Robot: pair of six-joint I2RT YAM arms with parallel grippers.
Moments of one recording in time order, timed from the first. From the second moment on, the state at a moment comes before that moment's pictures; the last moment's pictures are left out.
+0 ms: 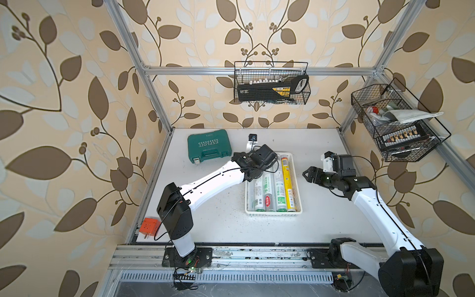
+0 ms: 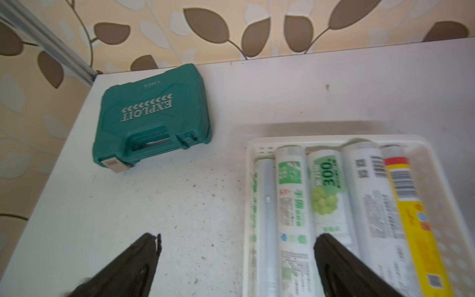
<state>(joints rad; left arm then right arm) -0.88 1.69 1.53 -0.83 -0.73 -0.64 0.05 1.10 0.85 -0.61 -0.21 0.40</state>
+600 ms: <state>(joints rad) -0.43 1.30 0.75 -0.20 -0.77 -0.37 0.05 1.32 0.64 -0.02 0.07 0.24</state>
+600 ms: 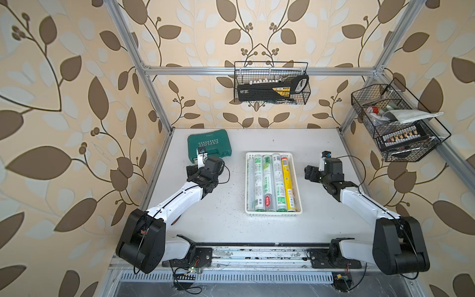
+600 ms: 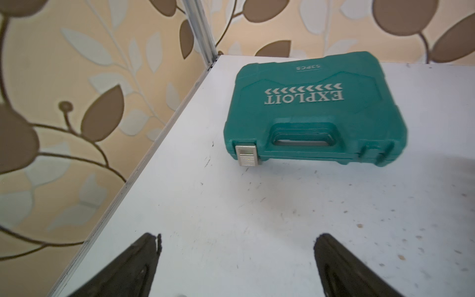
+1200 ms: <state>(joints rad) -0.10 1.30 0.37 0.38 -0.59 -0.18 0.01 1.49 0.52 0.46 0.21 0.08</state>
